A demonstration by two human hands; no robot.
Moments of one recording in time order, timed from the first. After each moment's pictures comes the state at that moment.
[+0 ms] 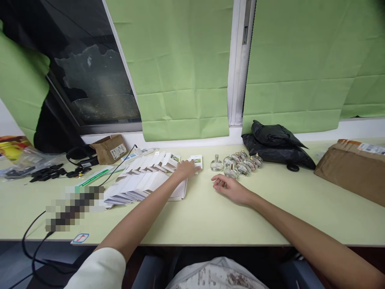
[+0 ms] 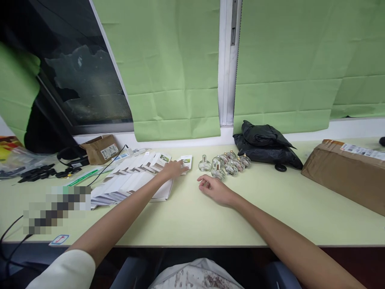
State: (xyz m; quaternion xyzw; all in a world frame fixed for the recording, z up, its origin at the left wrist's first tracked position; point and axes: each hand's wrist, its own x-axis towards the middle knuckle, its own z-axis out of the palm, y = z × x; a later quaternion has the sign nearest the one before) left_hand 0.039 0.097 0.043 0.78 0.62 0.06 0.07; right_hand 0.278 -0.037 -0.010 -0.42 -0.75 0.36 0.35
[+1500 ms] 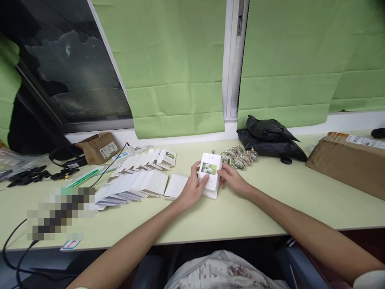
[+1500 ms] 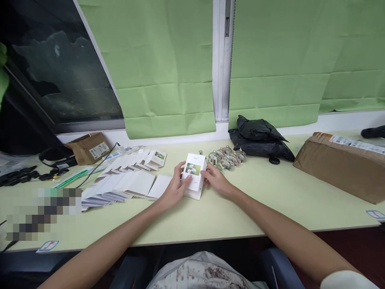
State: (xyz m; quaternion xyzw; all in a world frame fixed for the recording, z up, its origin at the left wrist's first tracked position) left_hand 0.055 -0.034 0.016 0.77 0.34 0.41 0.35; right_hand 0.275 -0.029 -0.008 -0.37 -0.61 0.47 0.51
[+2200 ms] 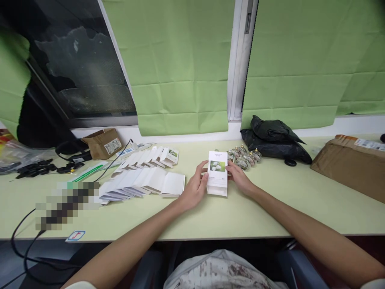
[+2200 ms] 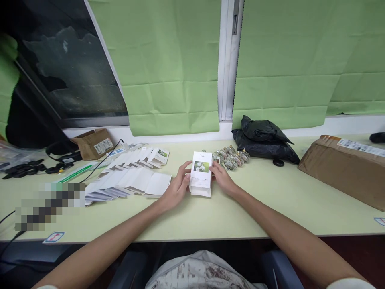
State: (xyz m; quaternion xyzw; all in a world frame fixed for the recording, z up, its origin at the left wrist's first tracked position) left_hand 0.049 -0.049 0.027 0.79 0.34 0.38 0.34; right_hand 0.279 -0.027 -0.003 -0.42 -0.53 0.49 0.55
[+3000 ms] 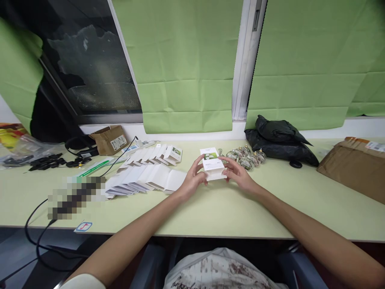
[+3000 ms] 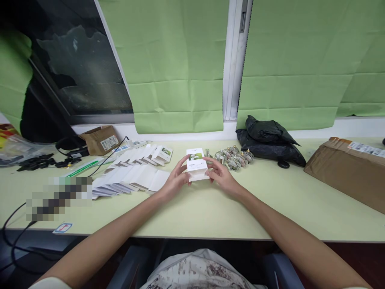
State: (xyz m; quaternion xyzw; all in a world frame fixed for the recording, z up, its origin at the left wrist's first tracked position) left_hand 0.045 -0.021 0.022 0.61 0.28 0.45 0.59; right_hand 0.281 -0.039 0.012 -0.34 -0.66 0.45 0.50
